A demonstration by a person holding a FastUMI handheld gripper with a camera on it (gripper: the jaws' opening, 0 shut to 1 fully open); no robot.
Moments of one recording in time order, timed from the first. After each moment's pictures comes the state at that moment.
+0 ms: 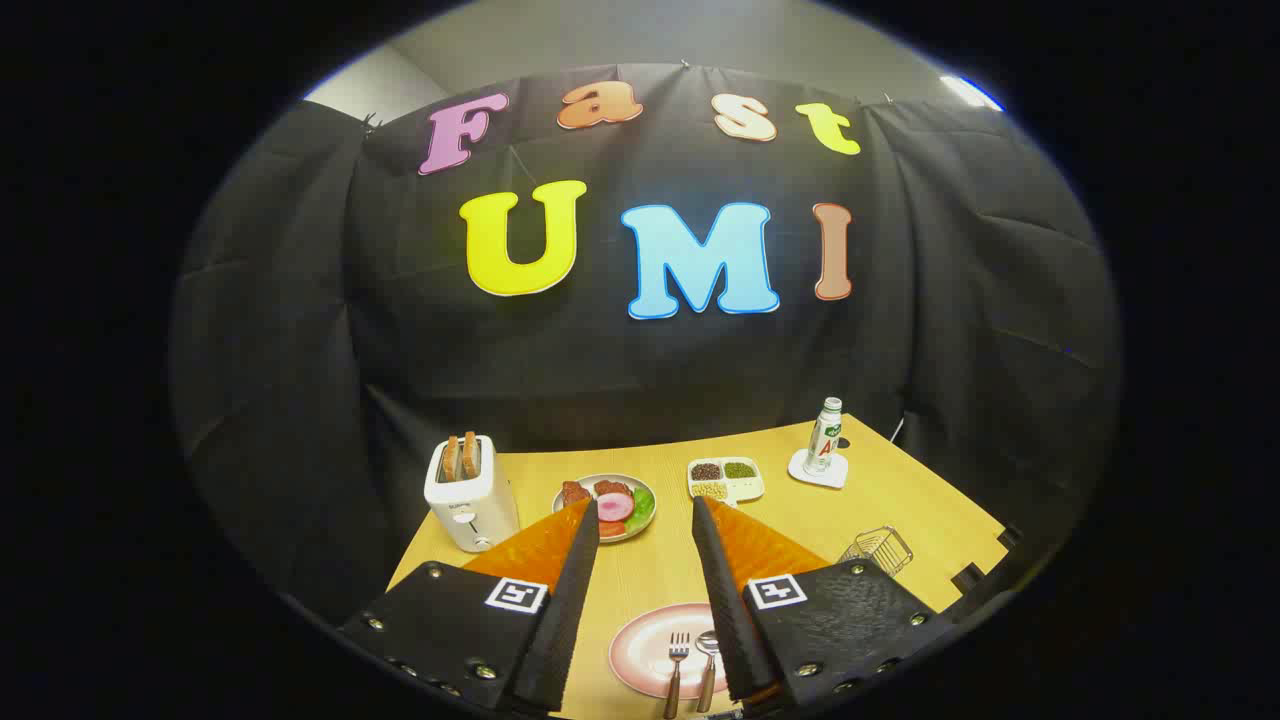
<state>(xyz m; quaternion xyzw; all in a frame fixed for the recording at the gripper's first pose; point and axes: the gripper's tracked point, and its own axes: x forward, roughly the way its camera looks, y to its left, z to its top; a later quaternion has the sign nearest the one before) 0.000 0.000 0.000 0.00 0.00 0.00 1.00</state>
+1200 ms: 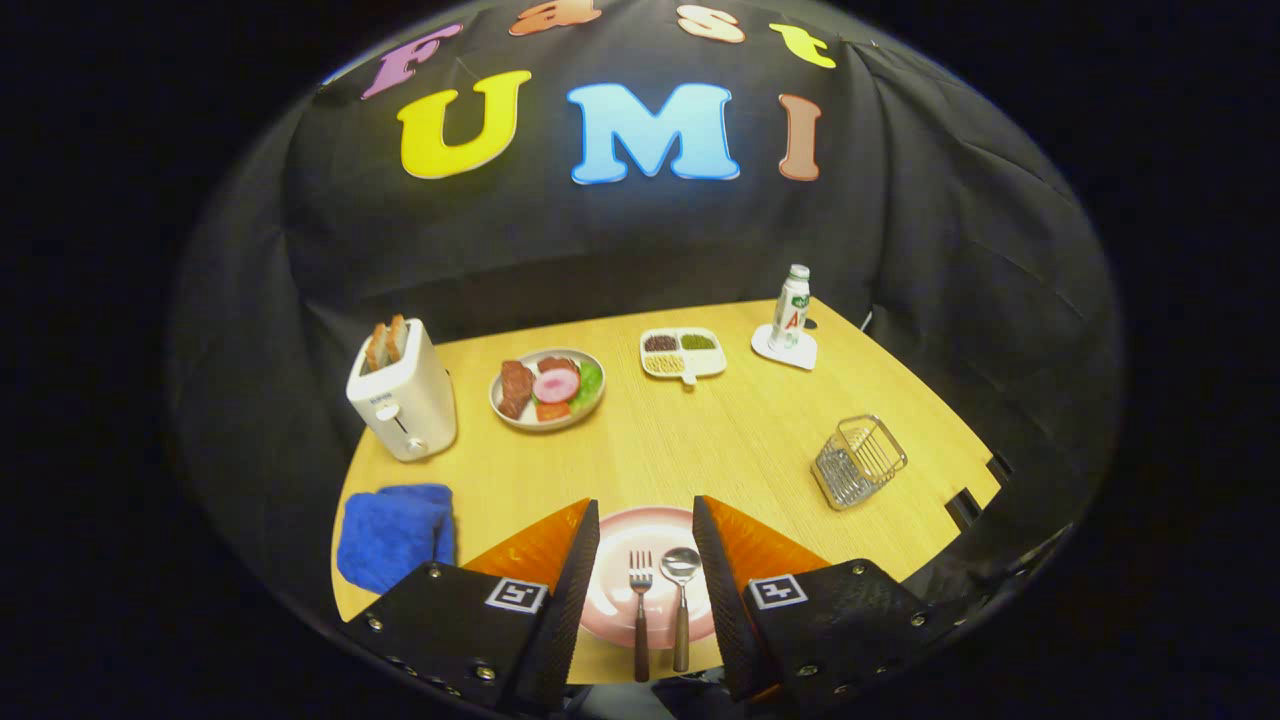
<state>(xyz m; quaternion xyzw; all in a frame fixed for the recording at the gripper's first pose) 0.026 -0.047 -0.142 0.01 0.20 -0.07 0.98</state>
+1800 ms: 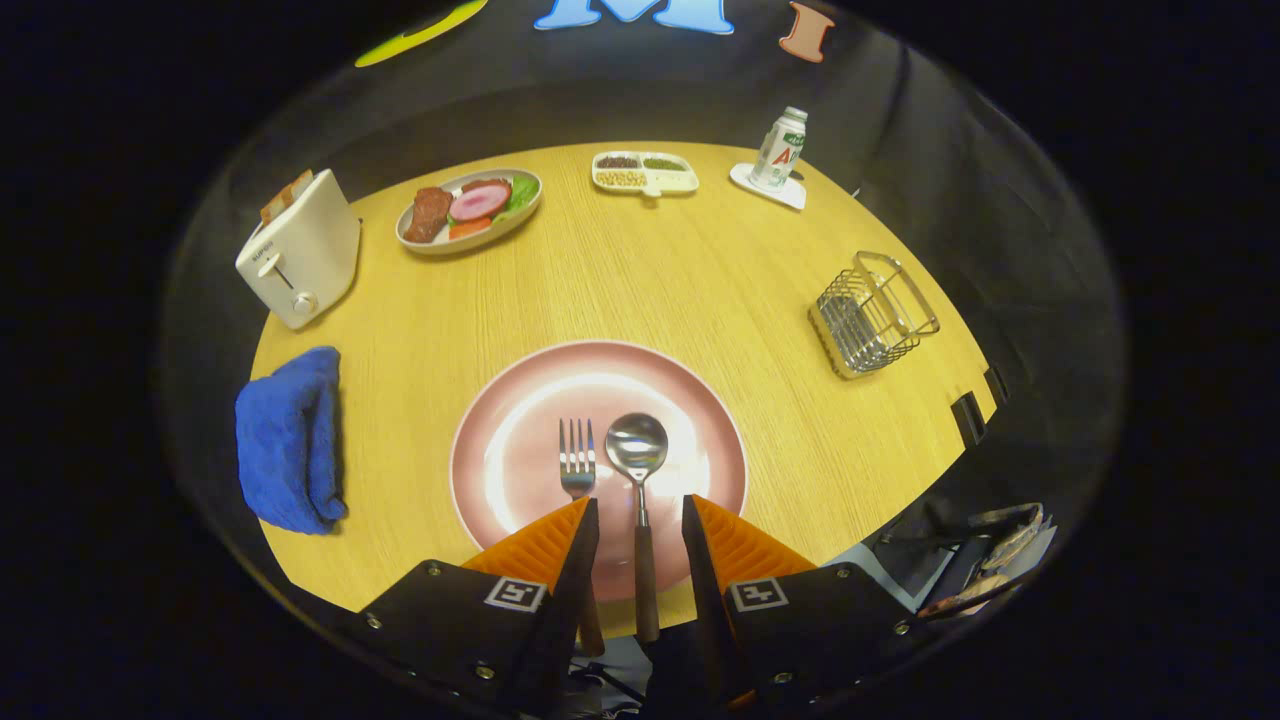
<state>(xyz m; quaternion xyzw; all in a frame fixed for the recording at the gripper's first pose) 0.032 -0.073 -0.284 0.00 0.42 -0.12 0.90</state>
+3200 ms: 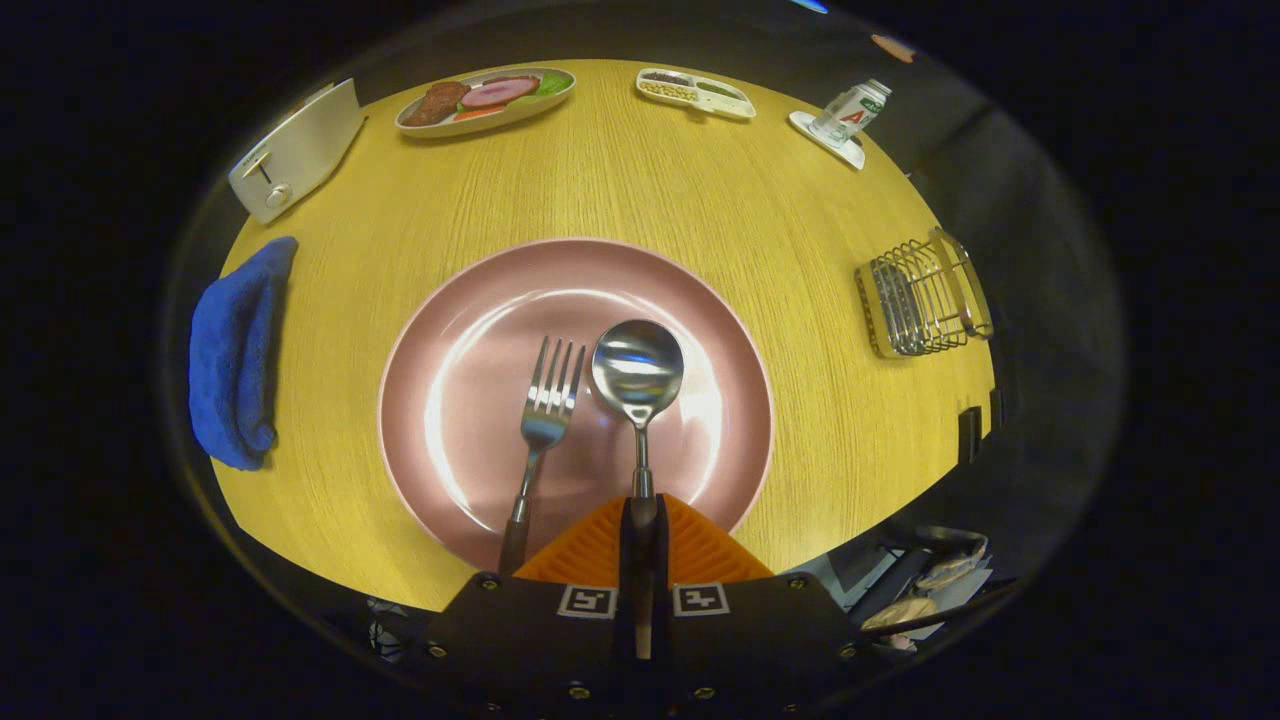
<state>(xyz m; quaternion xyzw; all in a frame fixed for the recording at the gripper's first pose) 0.041 -0.086 -0.310 -0.08 0.50 -0.11 0.86</state>
